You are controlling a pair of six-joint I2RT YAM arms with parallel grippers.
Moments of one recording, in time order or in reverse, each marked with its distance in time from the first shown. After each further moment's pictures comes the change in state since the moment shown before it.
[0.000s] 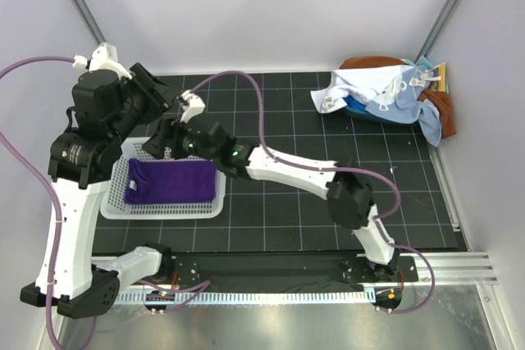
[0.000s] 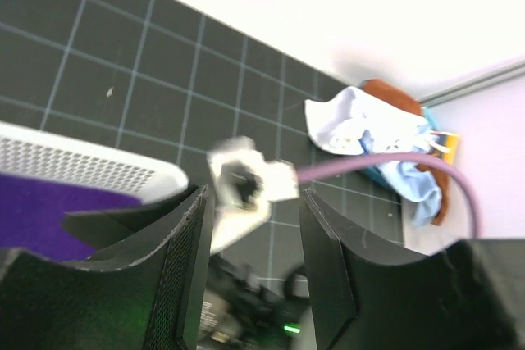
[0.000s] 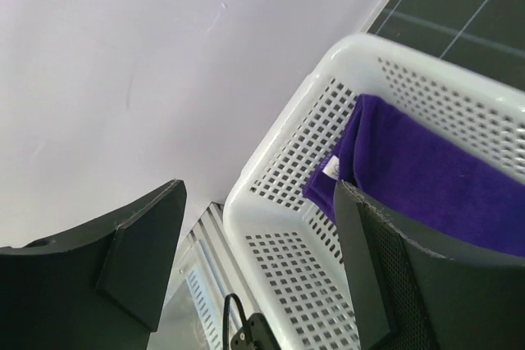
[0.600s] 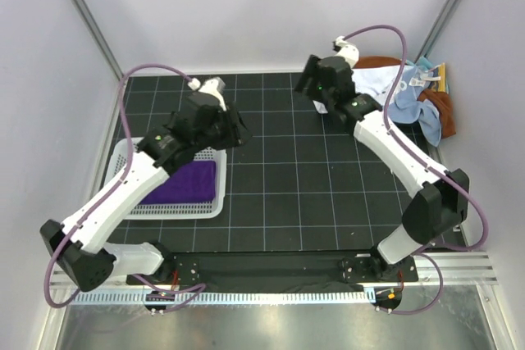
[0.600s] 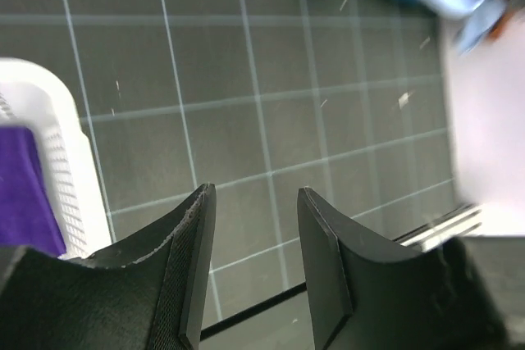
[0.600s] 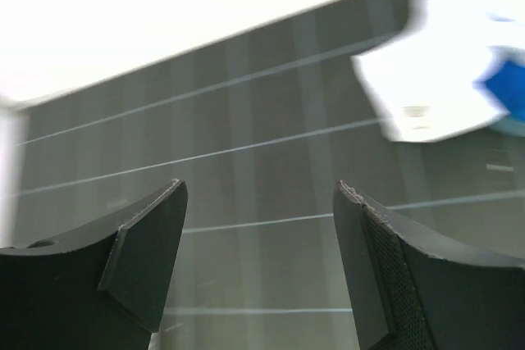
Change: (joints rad) left arm -0.389 0.127 -0.315 0.226 0.025 -0.005; right arm -0.606 -0.608 -0.462 -0.354 0.317 -0.187
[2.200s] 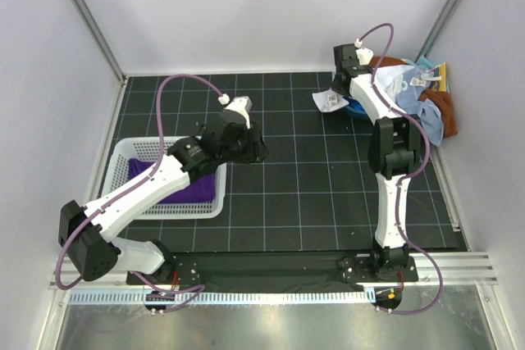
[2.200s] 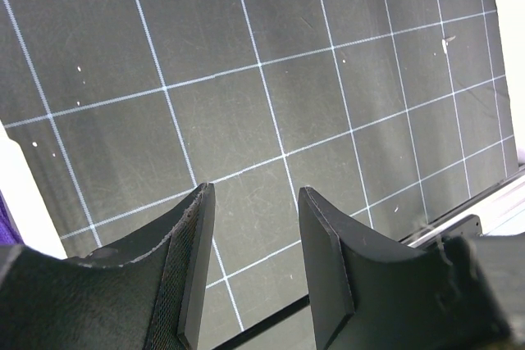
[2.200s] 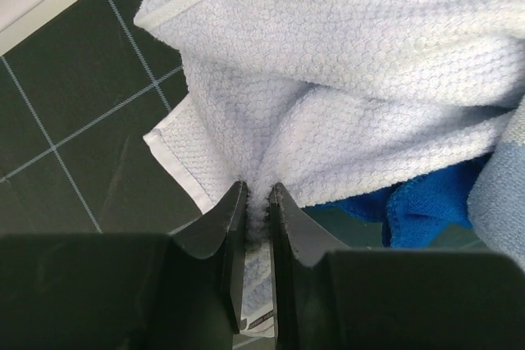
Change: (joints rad) left arm -0.137 0.092 -0.189 0.192 -0.028 0.056; right arm -0.356 0.684 0.537 -0.310 0.024 -0.020
